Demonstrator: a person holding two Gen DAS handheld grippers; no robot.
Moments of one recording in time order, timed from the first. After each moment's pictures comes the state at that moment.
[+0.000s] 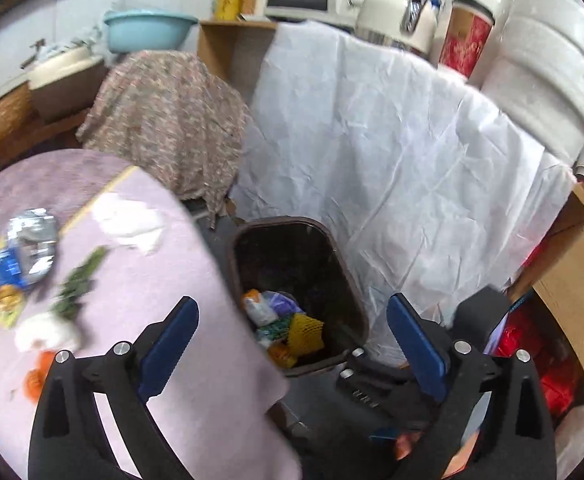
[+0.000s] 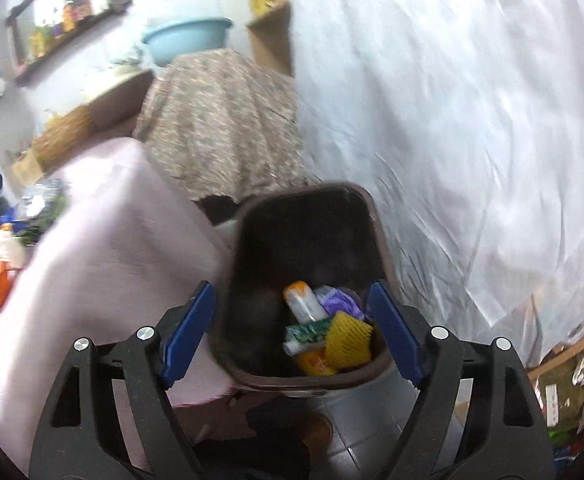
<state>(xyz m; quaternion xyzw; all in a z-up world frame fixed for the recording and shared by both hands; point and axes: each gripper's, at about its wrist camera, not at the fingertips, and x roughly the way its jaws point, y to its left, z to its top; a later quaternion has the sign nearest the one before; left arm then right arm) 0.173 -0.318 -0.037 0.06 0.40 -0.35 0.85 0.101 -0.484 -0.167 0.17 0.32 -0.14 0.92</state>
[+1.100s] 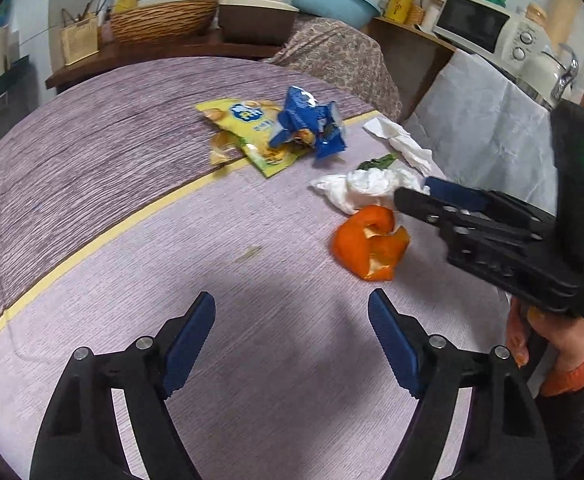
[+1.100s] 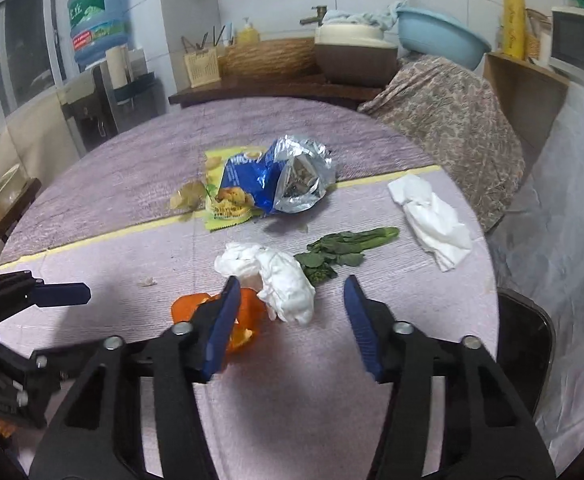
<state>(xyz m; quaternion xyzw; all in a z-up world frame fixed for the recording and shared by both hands) 0.188 -0.087 -0.085 -0.02 0.45 -0.18 0.87 0.224 -0.261 -0.092 -0.01 0.37 0.15 0.92</state>
